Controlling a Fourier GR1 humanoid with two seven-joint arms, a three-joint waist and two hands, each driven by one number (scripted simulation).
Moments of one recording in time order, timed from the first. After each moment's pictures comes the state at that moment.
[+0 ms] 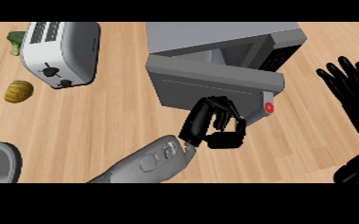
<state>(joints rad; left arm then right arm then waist) -0.73 0.01 -0.95 -1.02 0.50 0.64 -0.25 -0.11 -0.48 -0.13 -1.60 -0.51 0.62 -0.32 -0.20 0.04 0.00</state>
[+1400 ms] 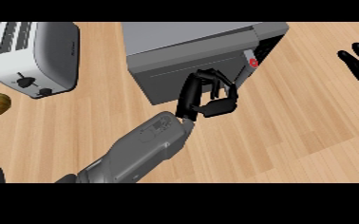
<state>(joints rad) -0.85 0.00 -0.84 -0.88 0.85 0.65 -0.42 -0.20 -0.58 -0.15 -1.64 -0.74 0.66 -0.20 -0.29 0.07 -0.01</state>
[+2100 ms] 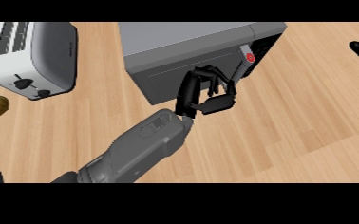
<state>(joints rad) -0.87 0.00 -0.85 -0.83 0.93 0.63 -0.52 -0.24 -0.62 -0.17 -1.63 -0.82 0.66 -0.14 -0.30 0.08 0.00</state>
